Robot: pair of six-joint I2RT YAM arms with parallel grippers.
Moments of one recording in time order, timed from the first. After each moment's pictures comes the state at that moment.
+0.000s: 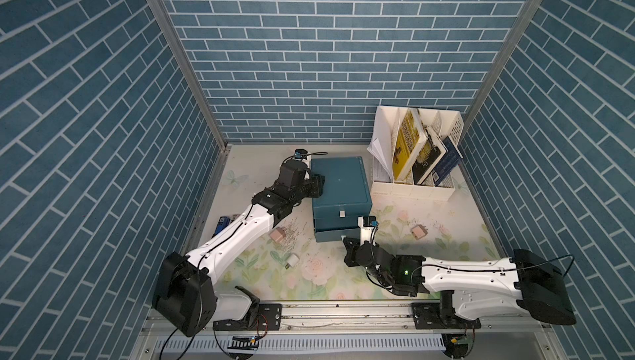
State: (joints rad) left arm -0.54 1.35 1.05 -0.24 -0.01 -0.43; right arm 1.37 1.23 0.60 0.02 0.55 1.00
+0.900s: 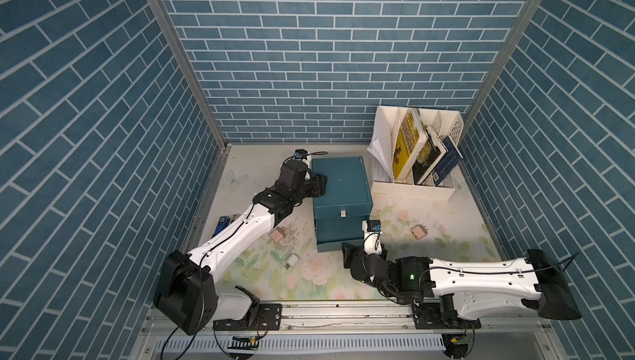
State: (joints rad) left arm -0.54 1.35 1.05 -0.24 -0.01 -0.46; right arm 1.47 1.18 0.83 -0.50 0.74 1.11
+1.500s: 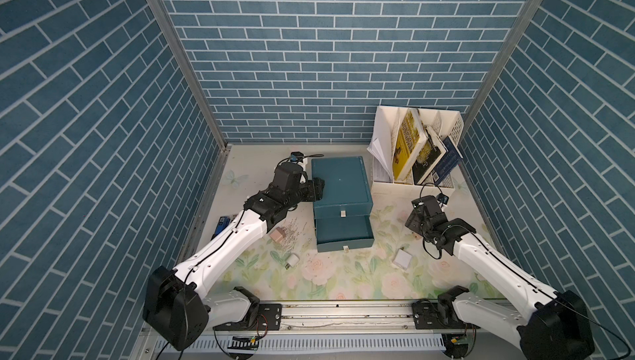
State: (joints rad) left arm -0.54 1.24 1.04 -0.35 0.00 -0.46; right arm 0.39 1.09 0.66 -0.64 0.33 0.81
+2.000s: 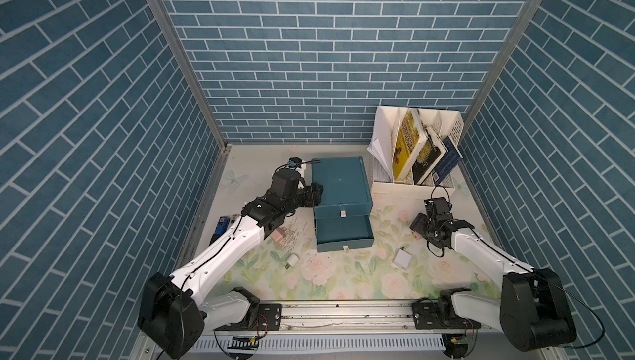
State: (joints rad) left arm -0.54 1.21 0.97 -0.32 0.02 -0.46; right arm 0.21 1.21 0.57 -0.44 0.14 0.75
